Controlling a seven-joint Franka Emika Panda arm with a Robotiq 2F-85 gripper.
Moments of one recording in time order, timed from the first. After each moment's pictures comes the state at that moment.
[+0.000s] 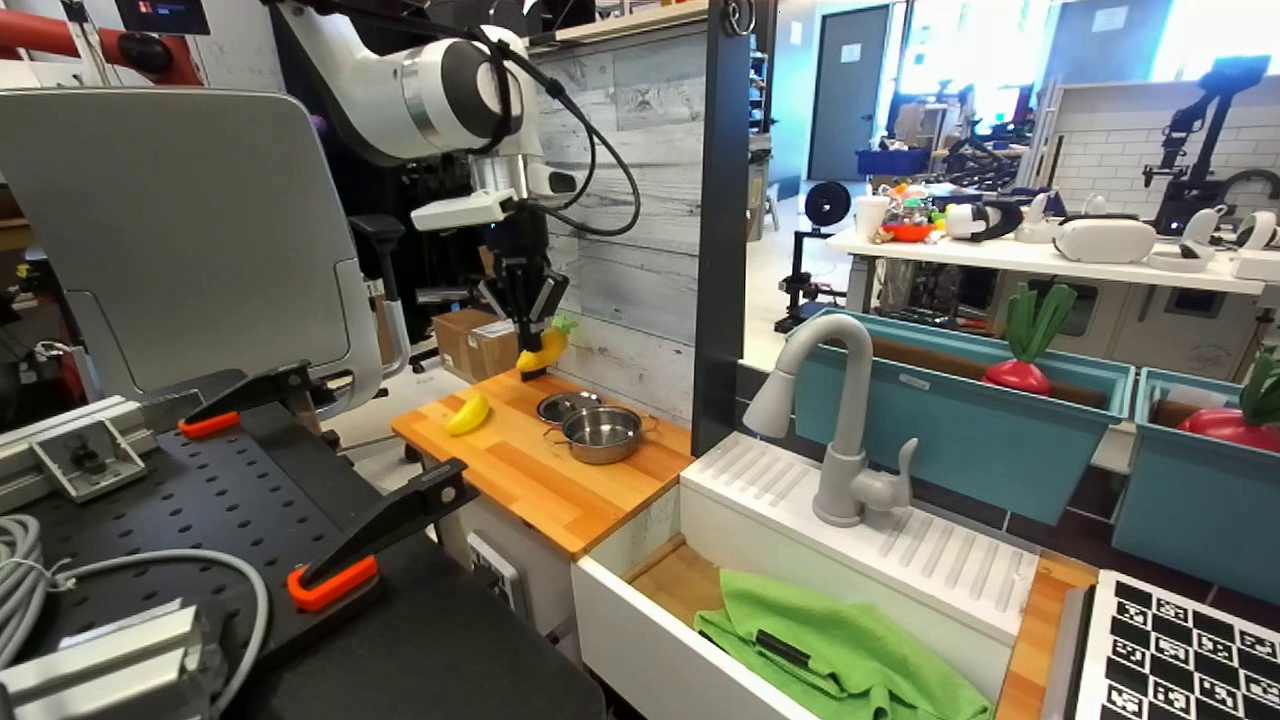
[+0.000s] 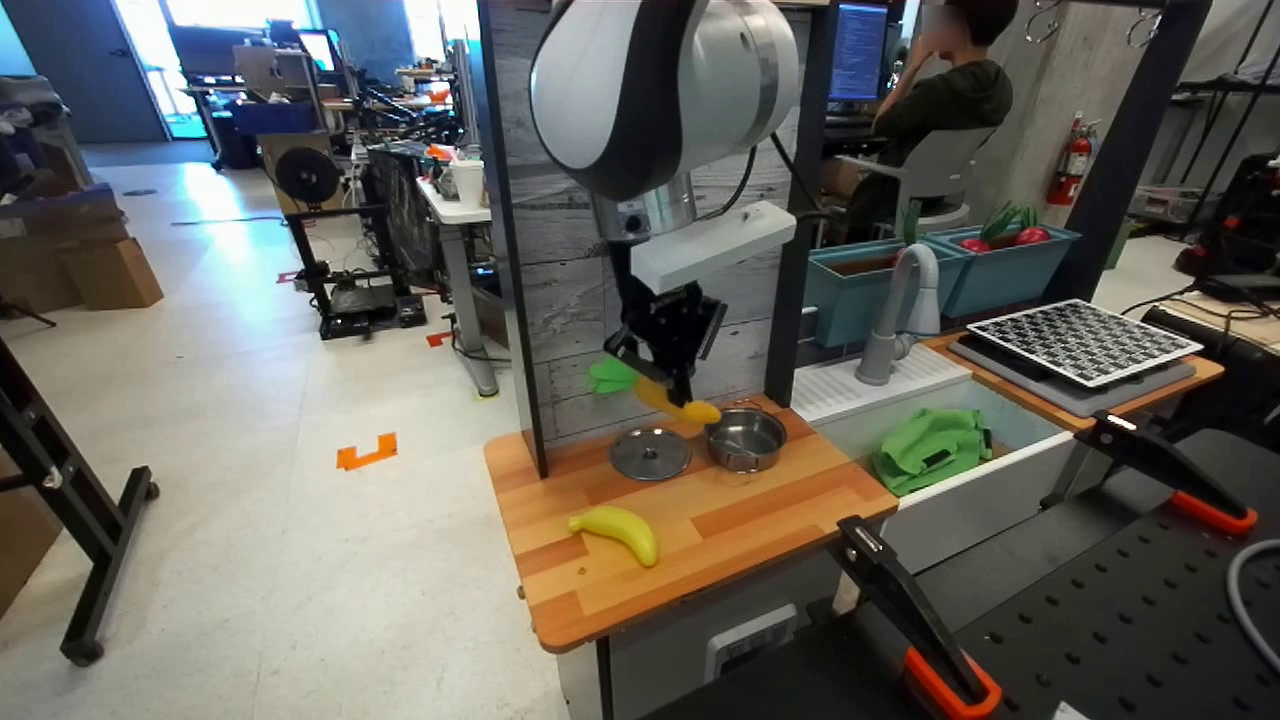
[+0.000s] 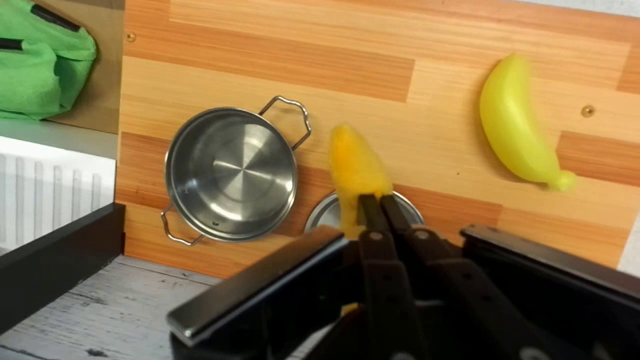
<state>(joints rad) 0.29 0.81 -0.03 -1.74 -0.20 2.41 0.21</state>
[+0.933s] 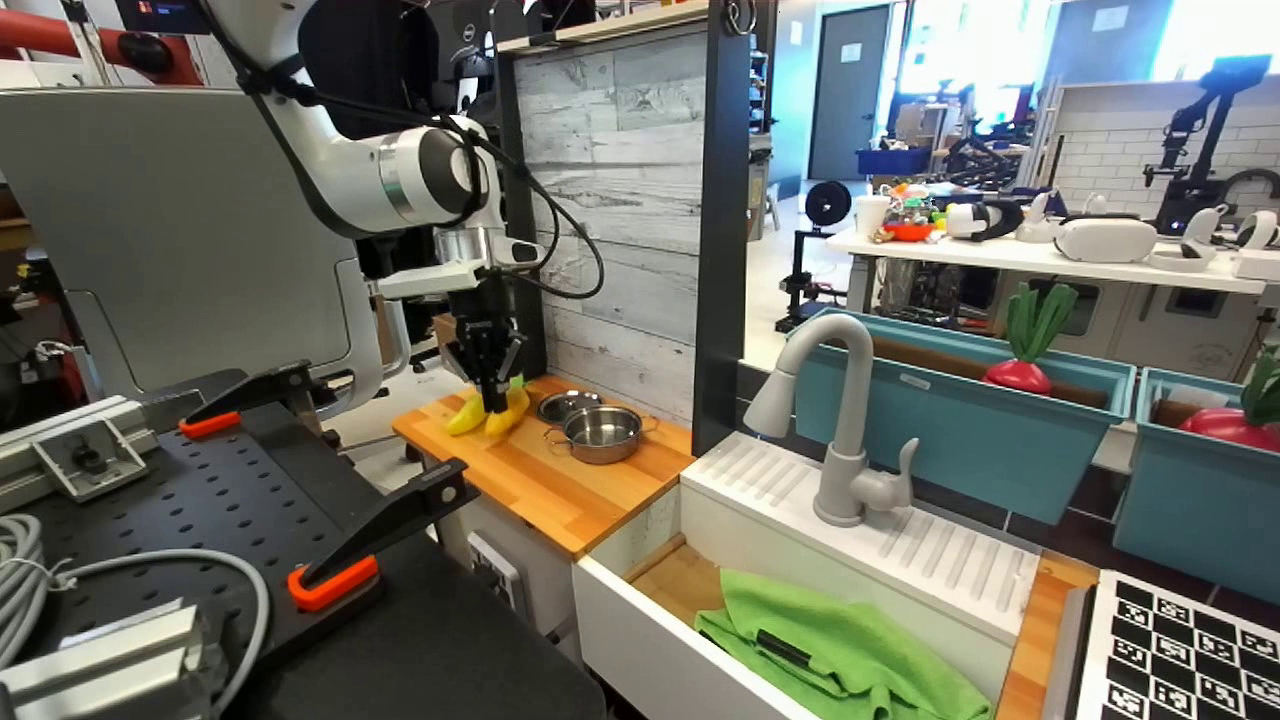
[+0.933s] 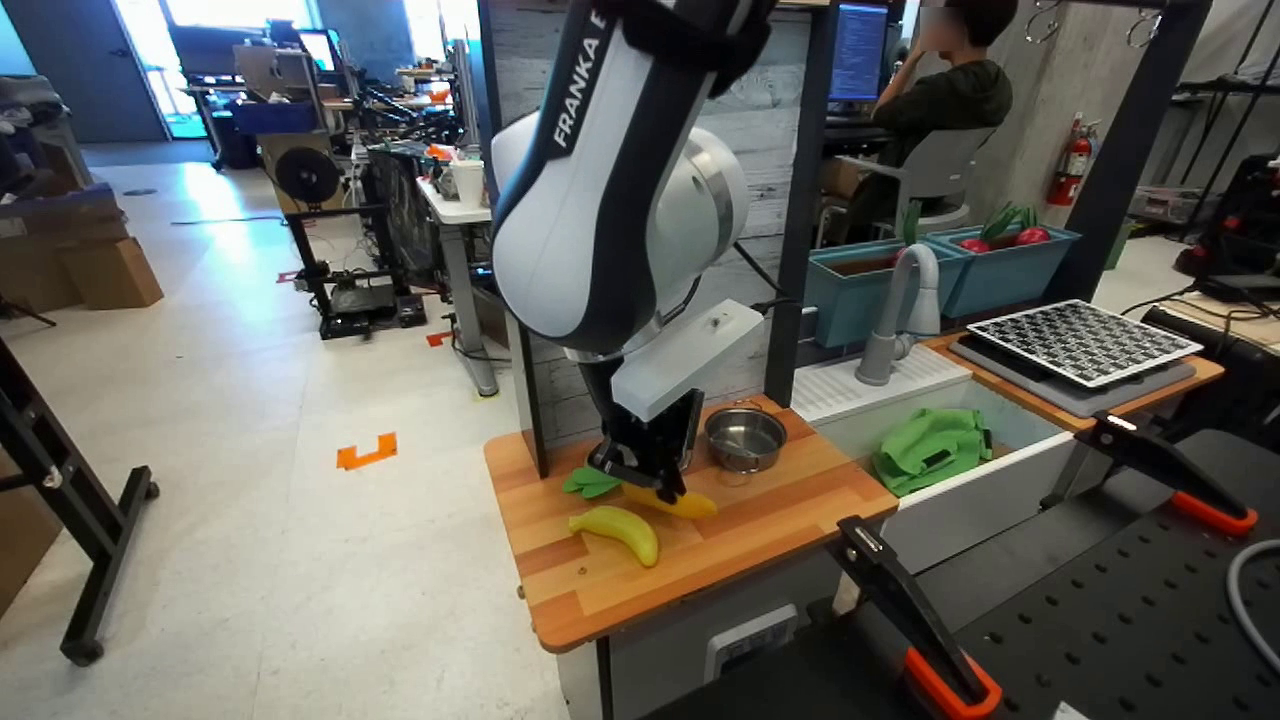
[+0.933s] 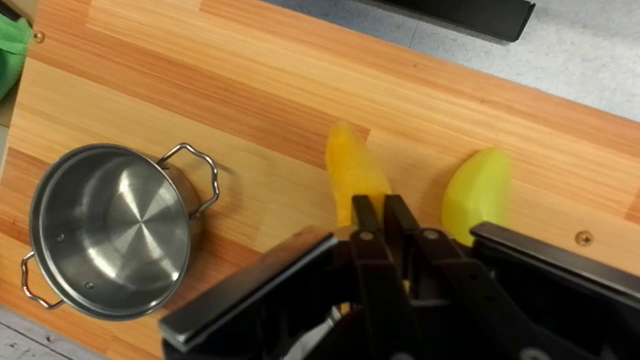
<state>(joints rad) 0.37 0.97 -0.03 -1.69 -0.27 2.41 0.20</state>
